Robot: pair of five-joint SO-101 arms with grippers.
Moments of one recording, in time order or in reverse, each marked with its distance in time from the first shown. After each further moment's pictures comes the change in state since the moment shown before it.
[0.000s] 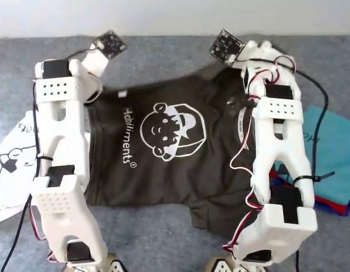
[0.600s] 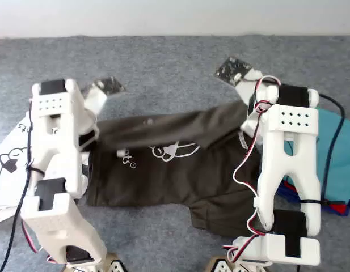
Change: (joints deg) left arm -2.5 -13.3 32.4 7.6 -4.8; right arm 0.4 -13.4 0.0 58.6 -10.0
